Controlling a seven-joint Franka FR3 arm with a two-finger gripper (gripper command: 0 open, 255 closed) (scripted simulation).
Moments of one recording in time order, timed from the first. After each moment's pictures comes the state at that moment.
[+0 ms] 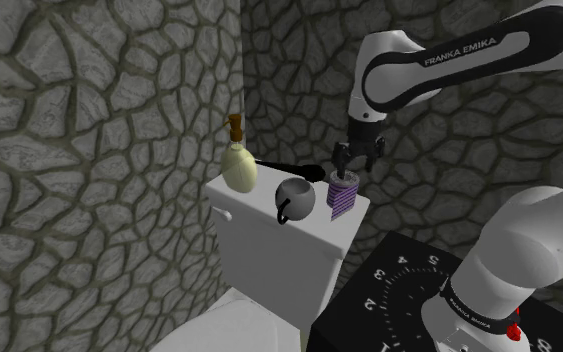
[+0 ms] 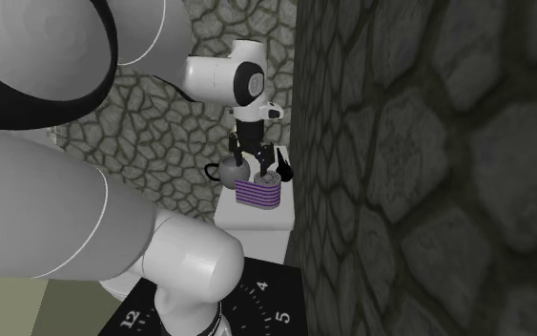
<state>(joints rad) -0.17 -0.57 0.08 -2.63 0.06 2.02 0.27</state>
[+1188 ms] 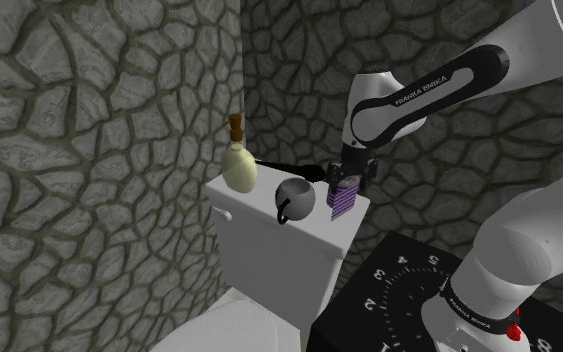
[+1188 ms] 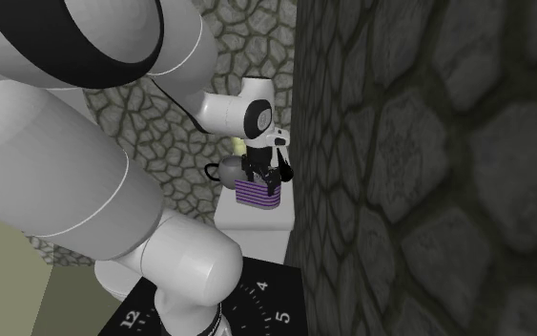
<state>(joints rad) -0.23 -0.40 0.11 -2.72 0.04 2.30 0.40</state>
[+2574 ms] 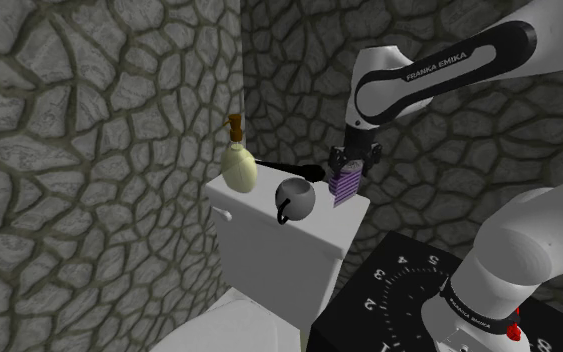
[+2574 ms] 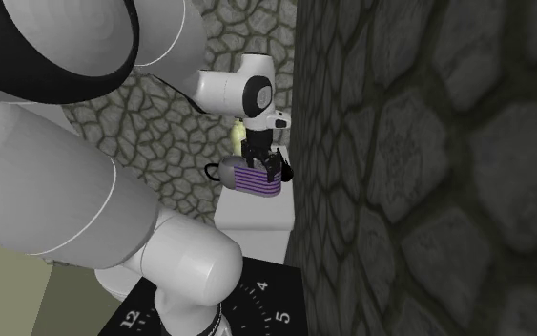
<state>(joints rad) -0.23 -0.48 0.10 -2.64 0.04 2.15 0.40</state>
